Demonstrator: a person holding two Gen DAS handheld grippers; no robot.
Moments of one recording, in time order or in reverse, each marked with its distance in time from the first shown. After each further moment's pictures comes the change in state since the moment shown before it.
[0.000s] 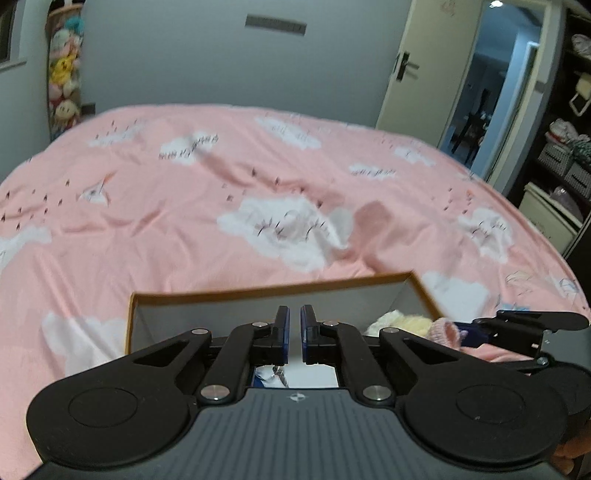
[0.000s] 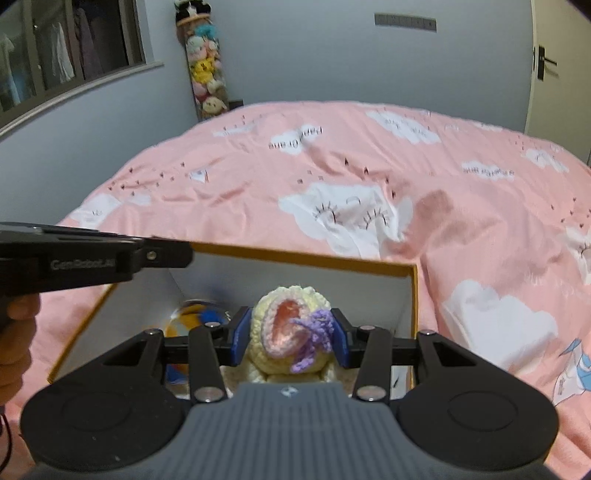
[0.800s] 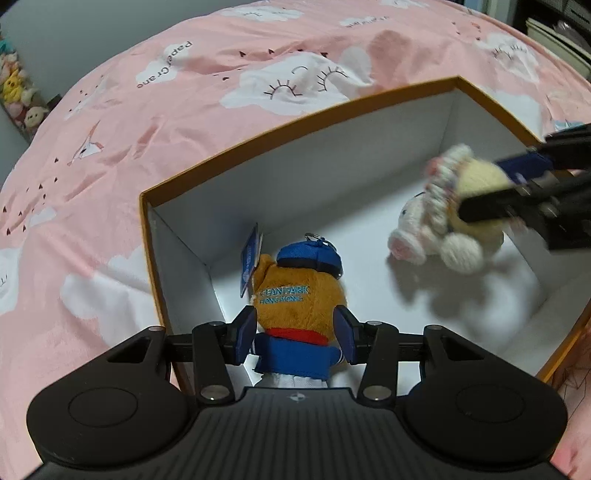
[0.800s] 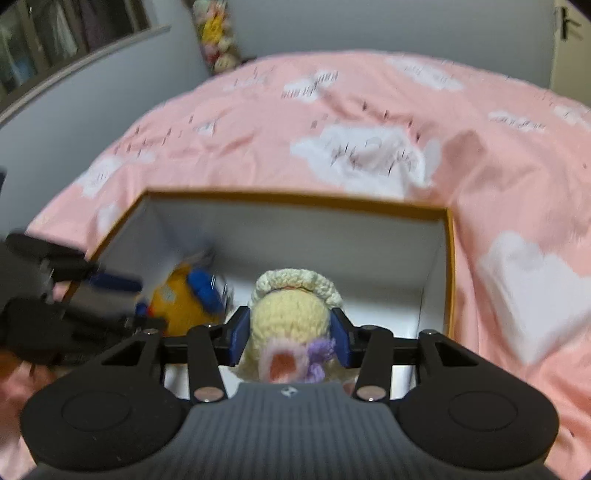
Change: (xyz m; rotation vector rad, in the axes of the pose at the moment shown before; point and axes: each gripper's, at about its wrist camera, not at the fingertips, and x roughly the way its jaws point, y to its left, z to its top) left arm 0.047 0.013 -0.052 0.340 0.372 0.135; right arm 0.039 -0.012 -0.012 0.007 0.177 0.091
